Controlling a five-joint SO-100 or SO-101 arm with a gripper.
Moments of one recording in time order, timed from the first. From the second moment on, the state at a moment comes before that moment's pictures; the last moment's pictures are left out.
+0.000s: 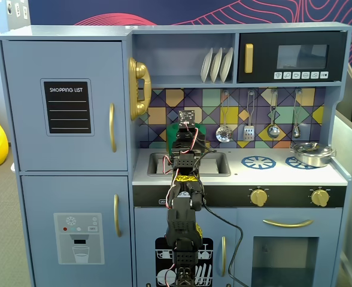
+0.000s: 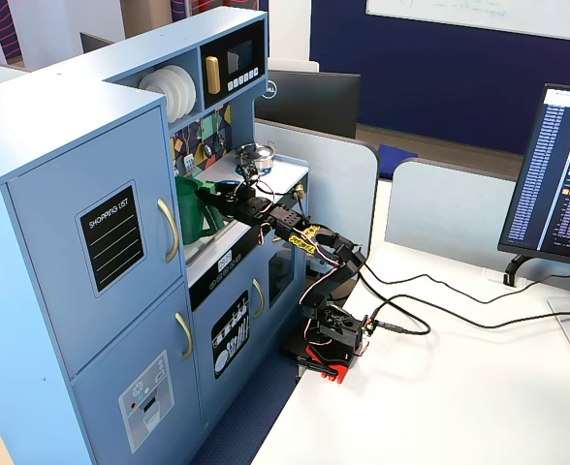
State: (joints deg) arm 2.2 126.3 111.8 -0.9 -95.0
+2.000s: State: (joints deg) arm 33.4 121.9 142.6 -31.6 -94.7
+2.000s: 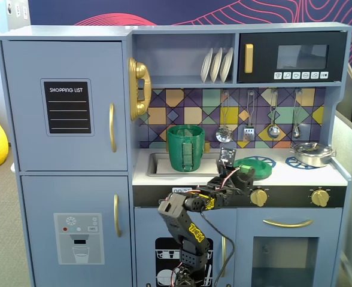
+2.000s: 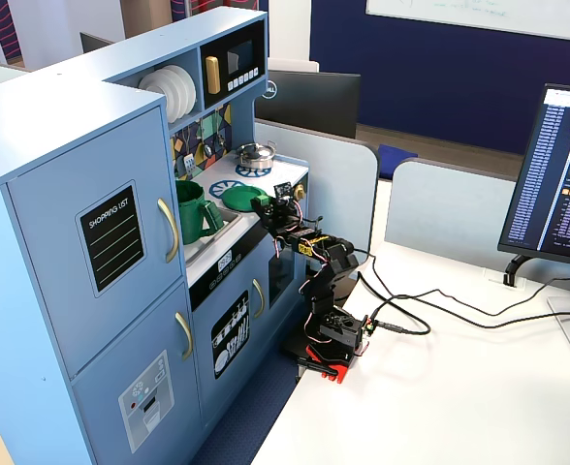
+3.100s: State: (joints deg) arm 14.3 177.6 152.7 23.4 -90.8
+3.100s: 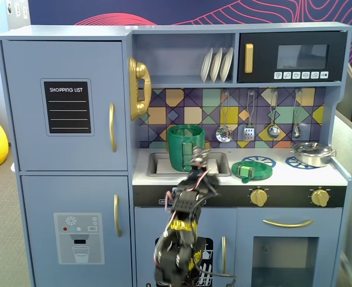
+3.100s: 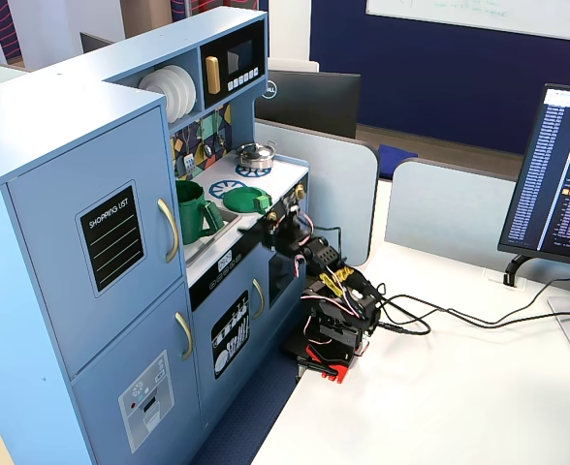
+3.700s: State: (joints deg) arm 0.1 181.0 171.8 25.8 -93.9
